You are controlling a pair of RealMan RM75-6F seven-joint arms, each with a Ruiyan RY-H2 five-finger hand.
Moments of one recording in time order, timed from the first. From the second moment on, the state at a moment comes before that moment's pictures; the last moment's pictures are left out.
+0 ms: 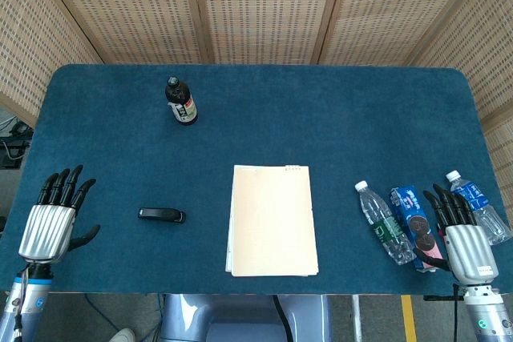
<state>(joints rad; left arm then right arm) -0.15 -1.23 -0.09 -1.80 1.53 1.44 0.51 0.08 -1.15 0.04 -1.60 -1.57 1.51 0.07</state>
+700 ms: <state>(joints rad) -0.38 -1.39 -0.17 -1.76 1.22 1.15 0.69 0.08 -1.14 0.05 -1.60 -1.56 1.51 0.12</state>
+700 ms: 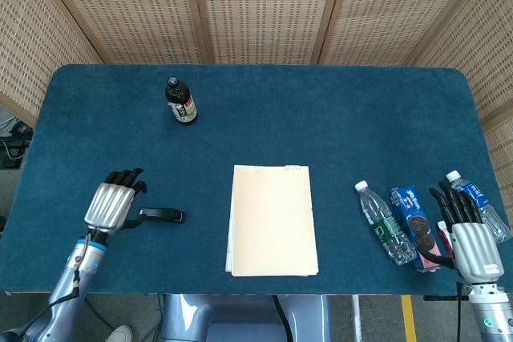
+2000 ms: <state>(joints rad) -0.50 -1.64 -0.10 -1.55 1.03 1.16 0.79 0.08 -1.13 0.05 -1.61 -1.56 1.51 0.15</state>
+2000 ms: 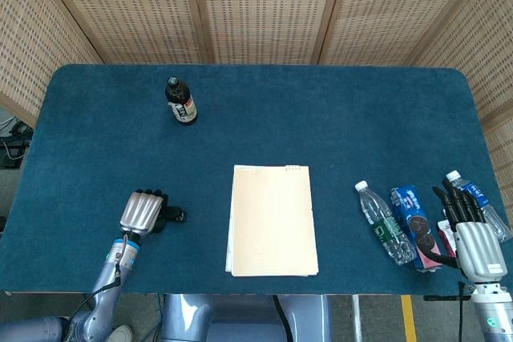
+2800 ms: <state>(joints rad) -0.67 -1.71 -0.17 -1.61 1.28 1.16 0.86 0.08 -1.10 0.07 -1.60 -1.54 1.51 0.23</state>
